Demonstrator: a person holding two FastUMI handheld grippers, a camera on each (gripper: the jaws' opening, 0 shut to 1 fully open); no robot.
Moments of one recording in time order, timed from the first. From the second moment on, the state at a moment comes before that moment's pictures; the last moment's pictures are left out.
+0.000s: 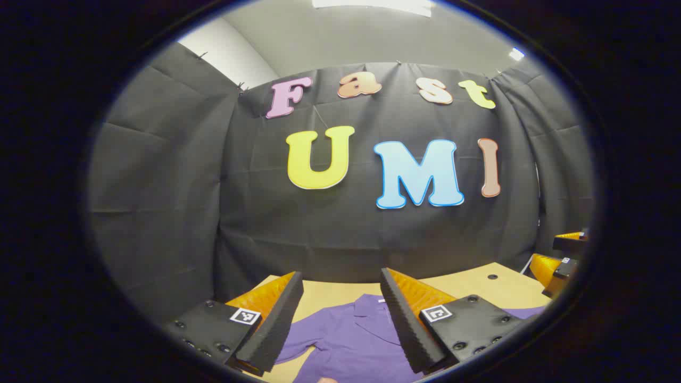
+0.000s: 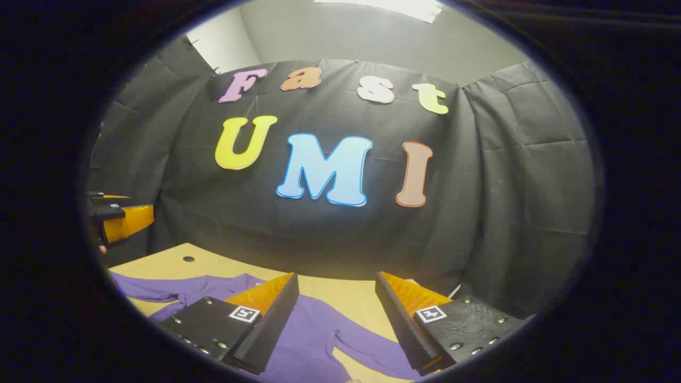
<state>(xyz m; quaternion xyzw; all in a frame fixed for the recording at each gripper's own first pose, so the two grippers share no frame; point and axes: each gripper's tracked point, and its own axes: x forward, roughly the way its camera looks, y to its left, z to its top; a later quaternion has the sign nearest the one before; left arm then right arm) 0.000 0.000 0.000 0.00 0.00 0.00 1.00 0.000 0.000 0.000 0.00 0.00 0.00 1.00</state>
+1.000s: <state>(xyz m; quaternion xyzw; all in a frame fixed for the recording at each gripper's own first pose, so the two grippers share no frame) 0.007 -0.020 -0.002 0.03 0.00 -0.03 1.00 -0.016 -0.040 -0.048 0.05 0.08 -0.06 0.99</state>
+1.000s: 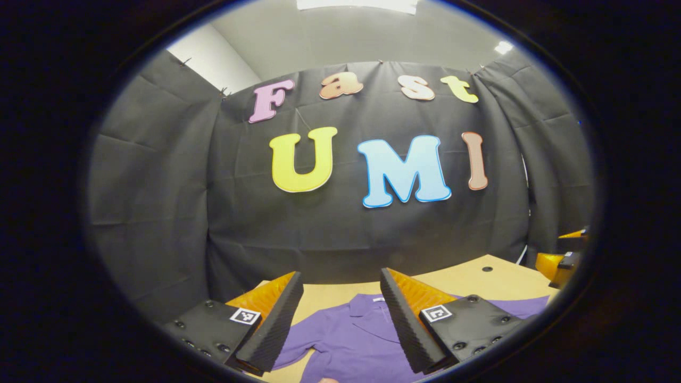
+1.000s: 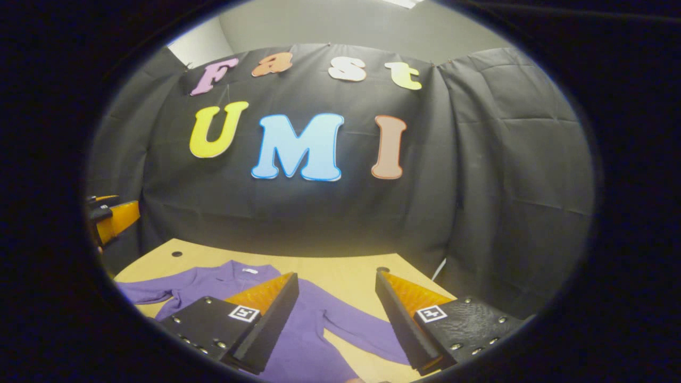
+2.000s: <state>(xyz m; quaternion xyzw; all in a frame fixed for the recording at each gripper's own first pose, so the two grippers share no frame) 0.019 -0.032 -0.021 0.03 0.02 -0.01 1.00 -0.043 -0.187 -0.276 0.17 0.35 -0.25 0.89</state>
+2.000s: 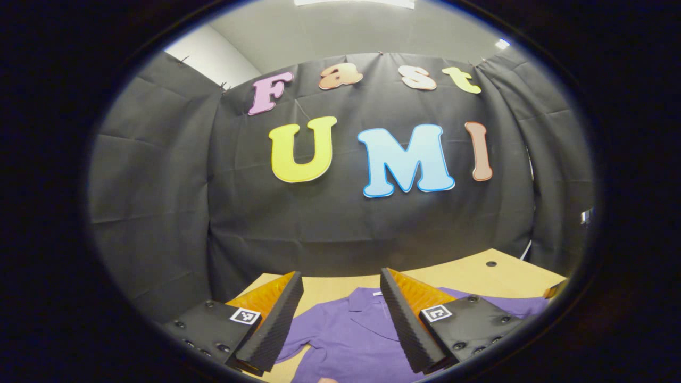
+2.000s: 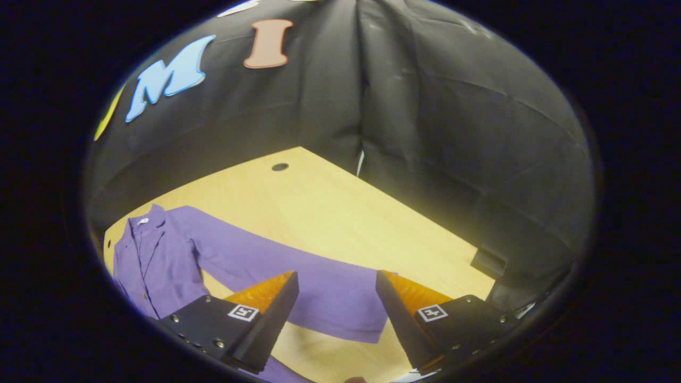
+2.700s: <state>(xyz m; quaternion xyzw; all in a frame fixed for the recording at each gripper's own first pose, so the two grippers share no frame) -0.003 -0.013 -0.028 0.04 0.03 0.01 1.00 -0.046 -0.193 -0.325 0.23 0.43 -0.28 0.83</state>
